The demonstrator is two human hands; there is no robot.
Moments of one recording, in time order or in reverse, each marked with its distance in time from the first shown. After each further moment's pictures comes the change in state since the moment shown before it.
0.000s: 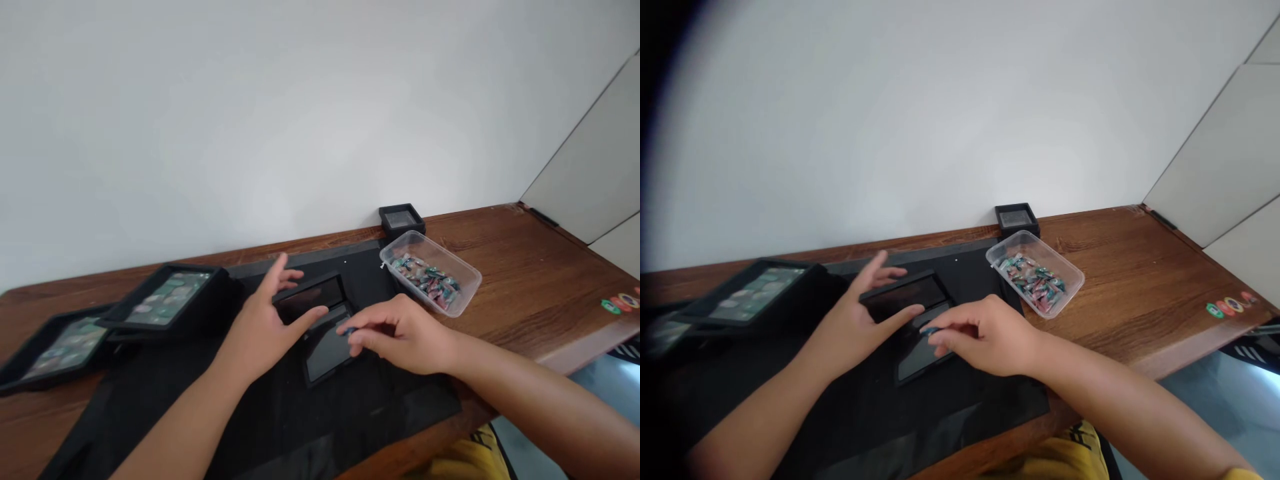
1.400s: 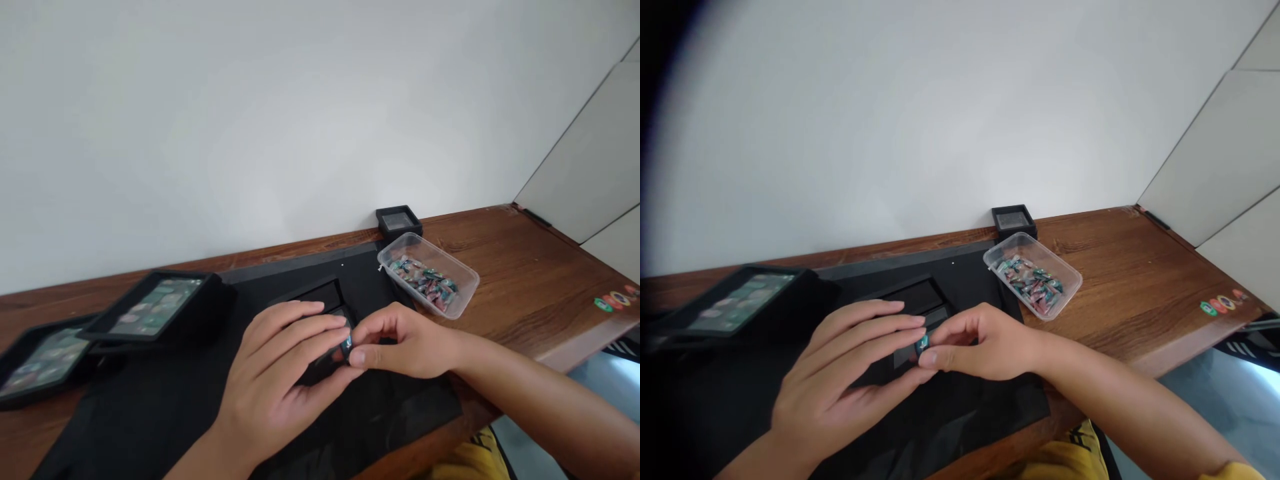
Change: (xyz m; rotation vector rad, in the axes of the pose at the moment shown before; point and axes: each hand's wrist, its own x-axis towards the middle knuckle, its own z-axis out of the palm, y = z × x) left_hand -0.035 0.066 -0.007 0.076 0.249 0.794; right_hand 0.002 -0.004 -0.001 0.392 -0.189 0.127
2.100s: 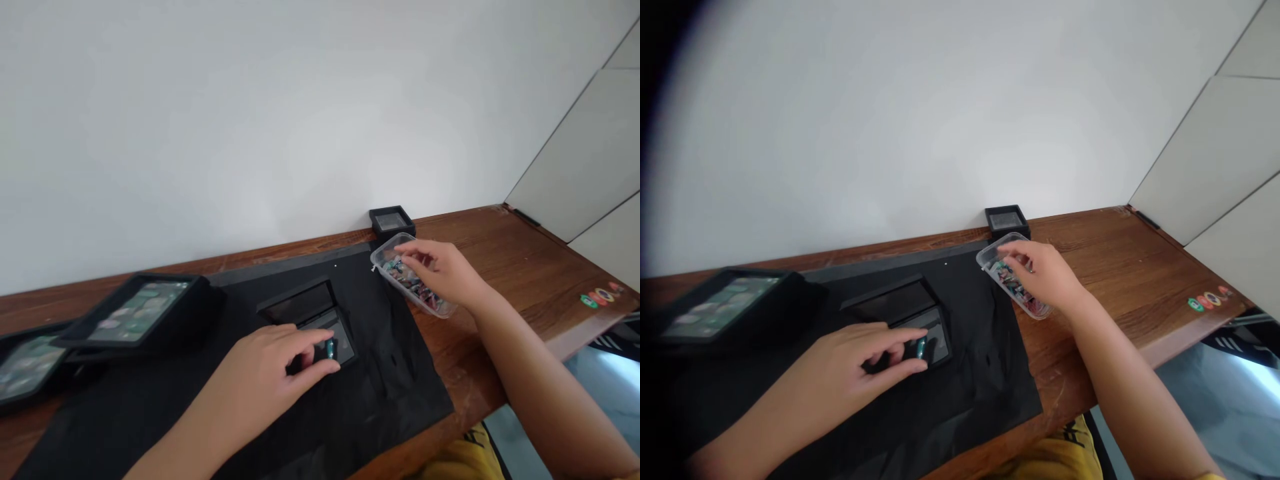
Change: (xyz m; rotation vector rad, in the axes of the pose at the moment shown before) left_hand -0.014 -0.027 -0.003 -0.016 -0.607 -0.384; right_hand -0.026 -0.017 -0.091 -0.987 0.709 -0.156
